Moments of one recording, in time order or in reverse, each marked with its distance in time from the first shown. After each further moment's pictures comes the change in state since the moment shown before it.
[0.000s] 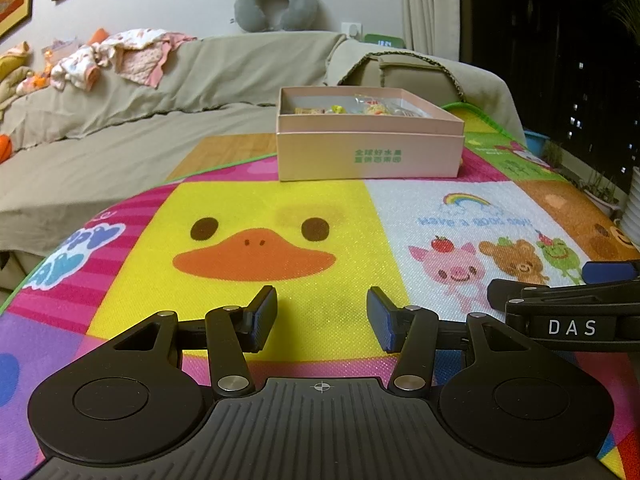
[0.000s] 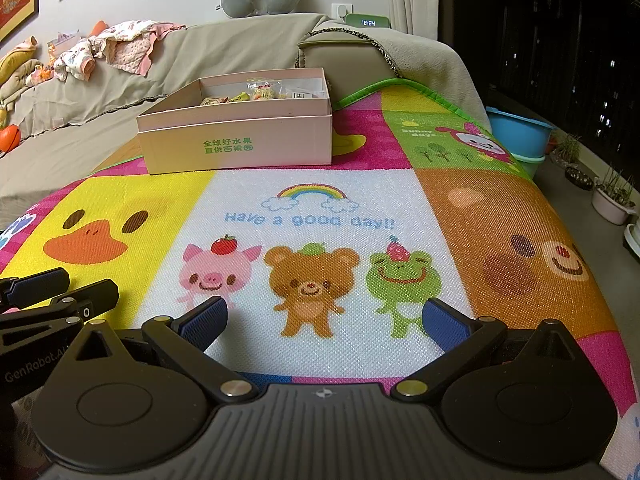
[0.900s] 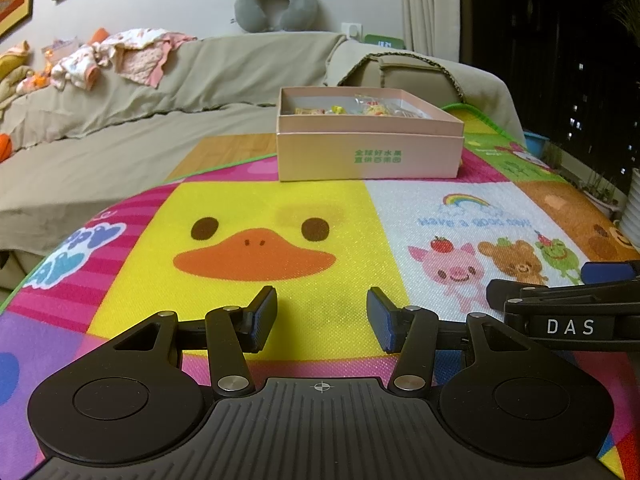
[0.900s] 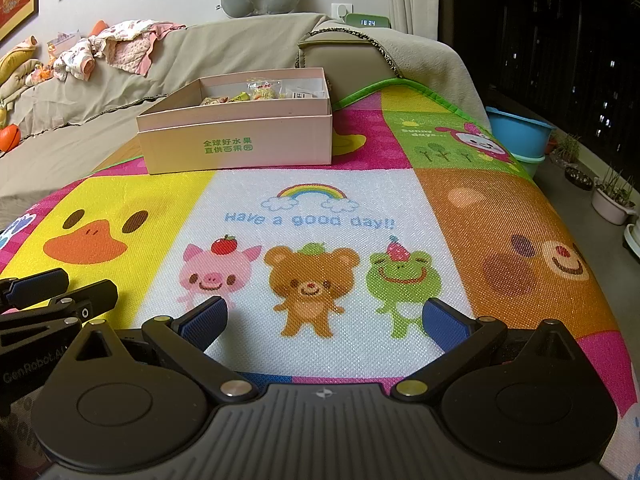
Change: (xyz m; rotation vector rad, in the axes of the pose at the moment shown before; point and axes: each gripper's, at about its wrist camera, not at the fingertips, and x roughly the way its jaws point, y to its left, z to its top) left arm 0.002 -0.002 0.001 -0.008 -0.005 0.000; right arm 0.000 0.001 0.000 0.002 0.001 -0.001
